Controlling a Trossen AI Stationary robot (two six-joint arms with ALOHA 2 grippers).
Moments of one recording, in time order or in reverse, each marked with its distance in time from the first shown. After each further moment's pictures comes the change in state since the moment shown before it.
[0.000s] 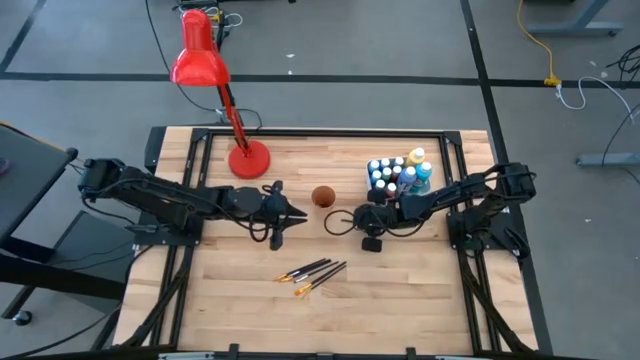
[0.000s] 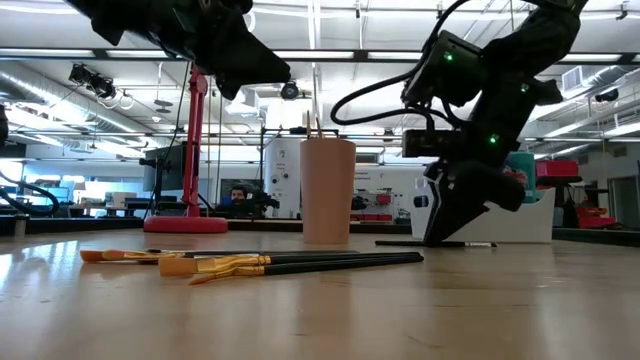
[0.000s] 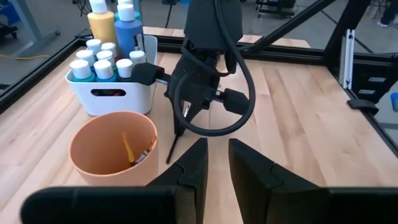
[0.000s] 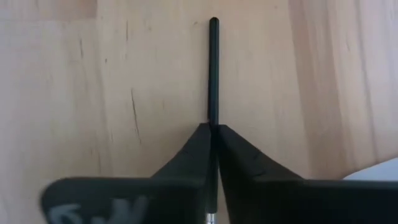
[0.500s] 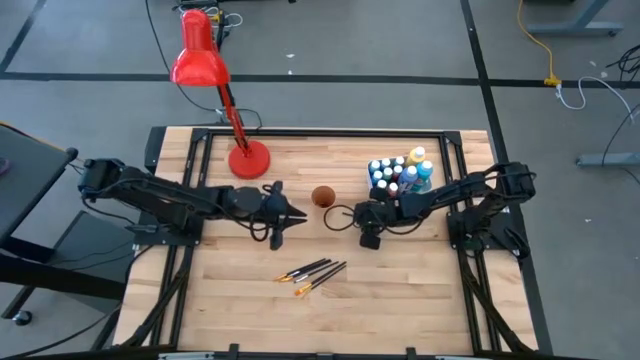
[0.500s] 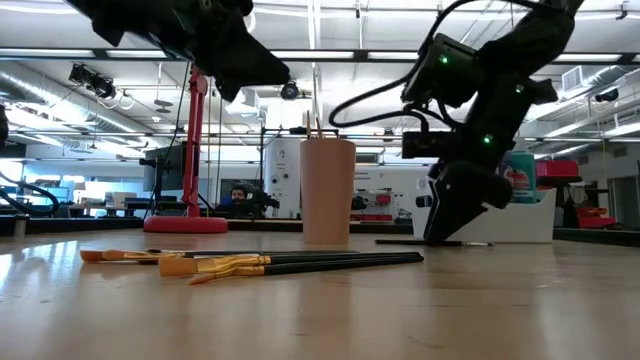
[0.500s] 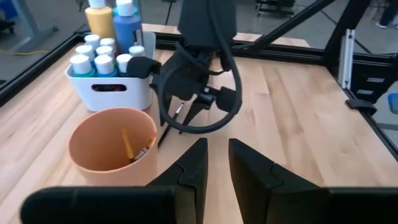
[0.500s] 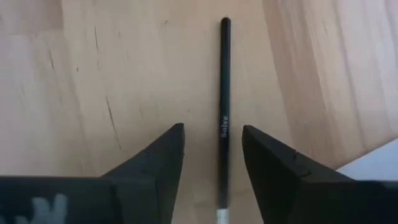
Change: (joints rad) left arm 0.003 0.000 0.000 -0.007 0.009 -0.013; right arm -0.022 0.006 0.011 -0.031 0.015 0.076
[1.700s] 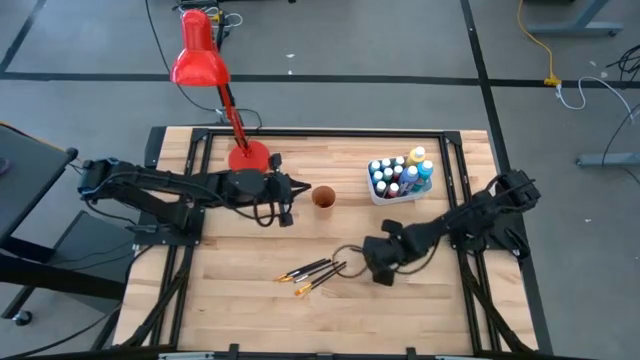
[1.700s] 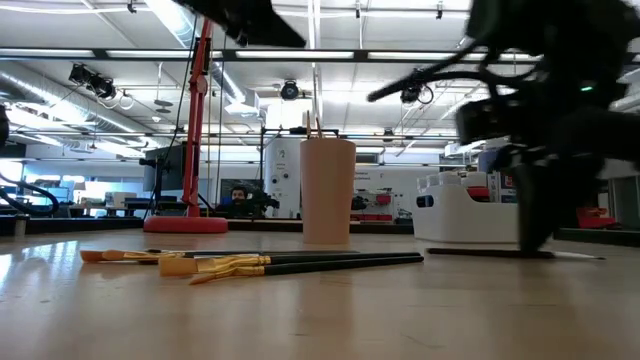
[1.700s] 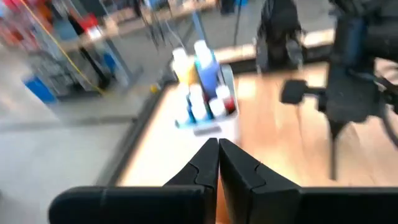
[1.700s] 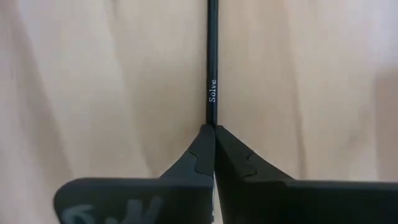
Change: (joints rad) left arm 0.056 -0.001 0.241 -0.209 -0.233 0.334; right arm 0.362 0.009 0.118 -0.354 -0.034 0.430
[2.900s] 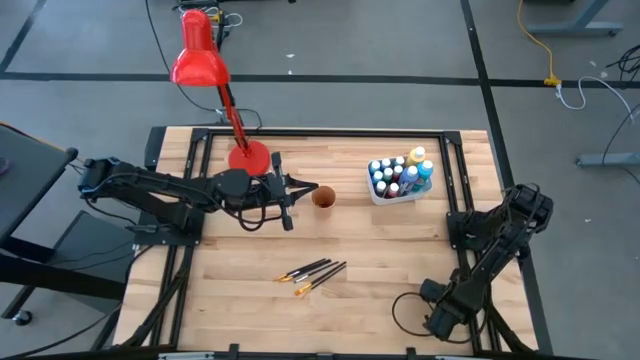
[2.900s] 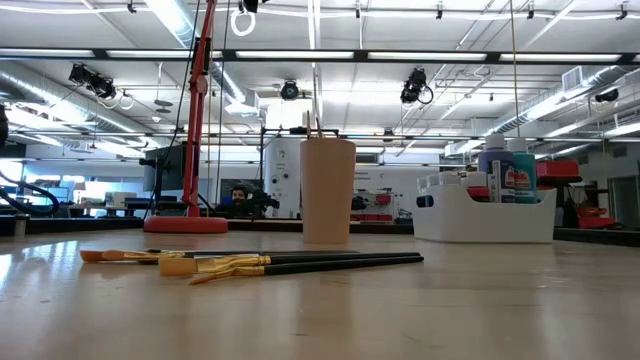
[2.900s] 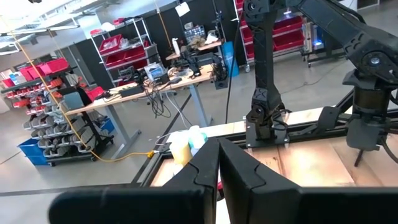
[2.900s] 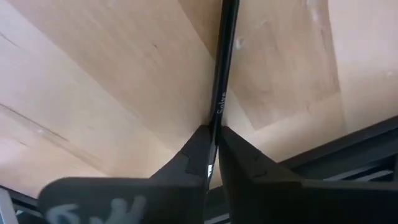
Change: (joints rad) left arm -0.053 0.000 0.000 0.309 0.024 0.077; right arm 0.618 0.053 0.005 -0.252 -0.438 0.975
